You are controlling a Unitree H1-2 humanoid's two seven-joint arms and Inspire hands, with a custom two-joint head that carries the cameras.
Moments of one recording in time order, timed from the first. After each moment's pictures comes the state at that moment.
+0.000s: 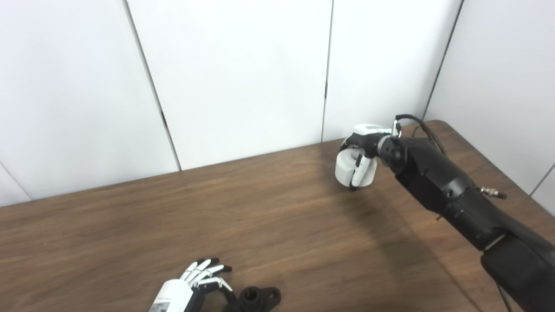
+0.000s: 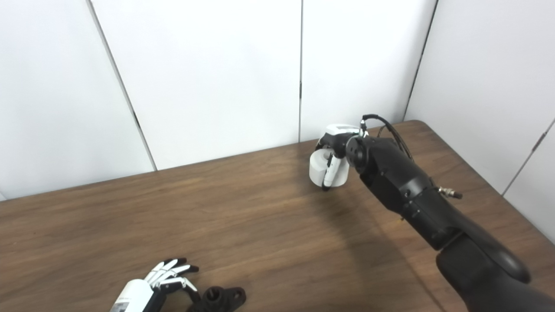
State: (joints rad) left arm 0.01 0.30 -0.42 -0.06 0.73 -0.21 0.03; right arm -0.76 -0.64 0.42 0.36 -0.76 0.44 0.55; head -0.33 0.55
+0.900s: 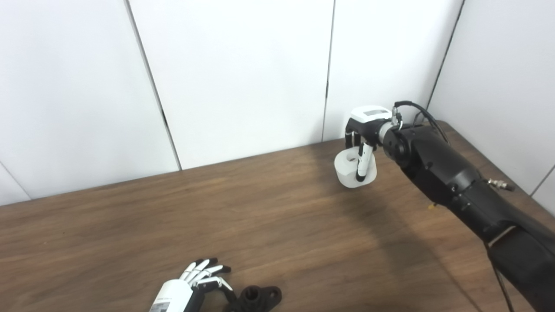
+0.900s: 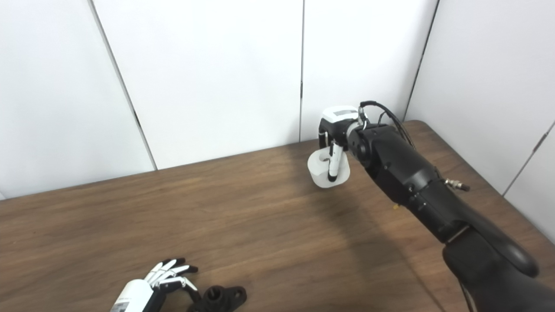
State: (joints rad) left arm 0.02 0.29 -0.41 -0.08 0.74 -0.17 0.00; right arm -0.77 -0.66 0.43 0.32 -0.85 0.34 0.52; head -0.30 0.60
